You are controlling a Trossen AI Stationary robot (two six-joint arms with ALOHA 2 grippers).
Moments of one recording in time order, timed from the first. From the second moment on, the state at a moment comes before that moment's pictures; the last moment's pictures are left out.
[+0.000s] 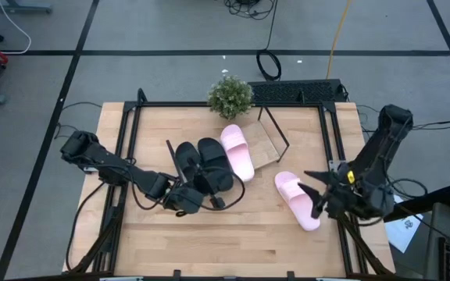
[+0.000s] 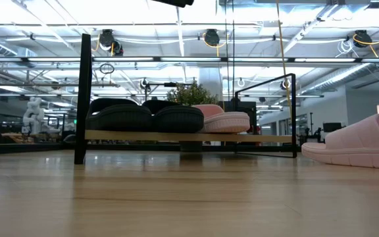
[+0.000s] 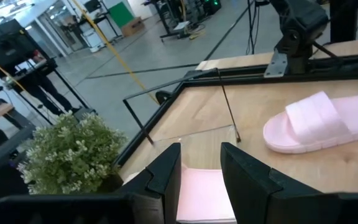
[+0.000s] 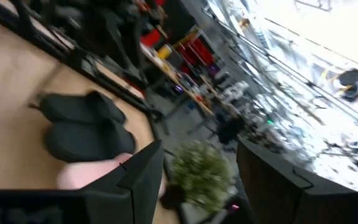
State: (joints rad) left arm -0.42 1.60 1.21 -0.08 -1.00 -0.04; right arm 1.08 0.95 0.58 0.48 1.57 -0.89
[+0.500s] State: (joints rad) left arm -0.42 1.60 1.21 -0.05 -0.99 -0.10; right arm 1.27 0.98 0.59 0.85 1.13 -1.14
